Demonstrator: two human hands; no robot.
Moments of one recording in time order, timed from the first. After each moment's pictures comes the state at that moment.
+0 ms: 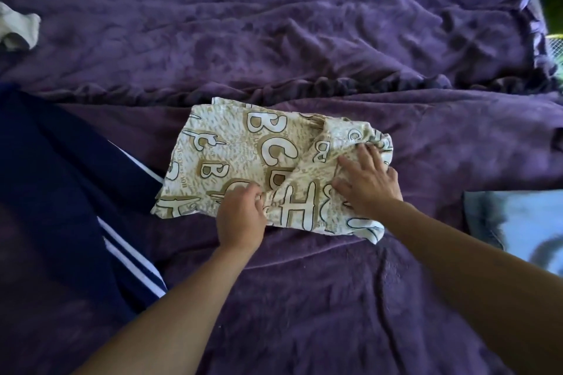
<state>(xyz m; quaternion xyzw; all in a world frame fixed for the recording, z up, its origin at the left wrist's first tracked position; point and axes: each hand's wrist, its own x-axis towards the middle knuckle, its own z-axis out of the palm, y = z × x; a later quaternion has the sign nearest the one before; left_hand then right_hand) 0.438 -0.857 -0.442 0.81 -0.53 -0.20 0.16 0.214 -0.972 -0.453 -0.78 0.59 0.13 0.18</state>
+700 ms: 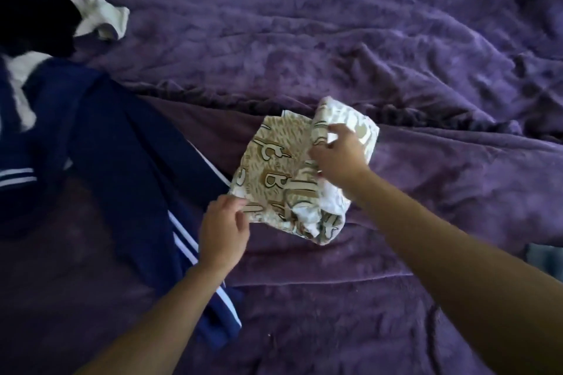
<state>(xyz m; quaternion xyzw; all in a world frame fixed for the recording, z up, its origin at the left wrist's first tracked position) 0.573 -0.803 -0.435 0.83 -0.45 -0.22 0.23 0.434 -0.984 -0.375 -0.57 0.63 -0.14 0.51</state>
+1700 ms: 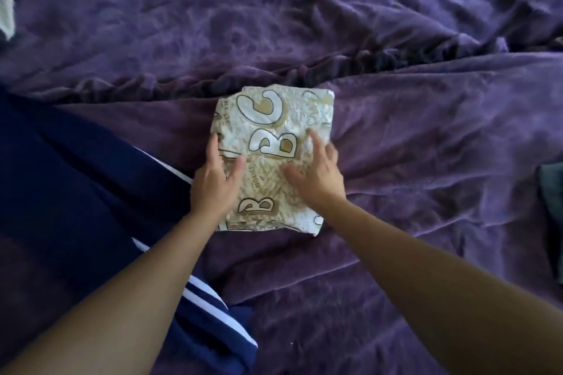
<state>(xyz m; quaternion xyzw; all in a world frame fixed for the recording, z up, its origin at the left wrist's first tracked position) 0.601 -0.885 -0.498 0.81 -0.46 -0.32 0.19 0.414 -0.924 -0.496 -0.58 0.71 -0.08 0.39</state>
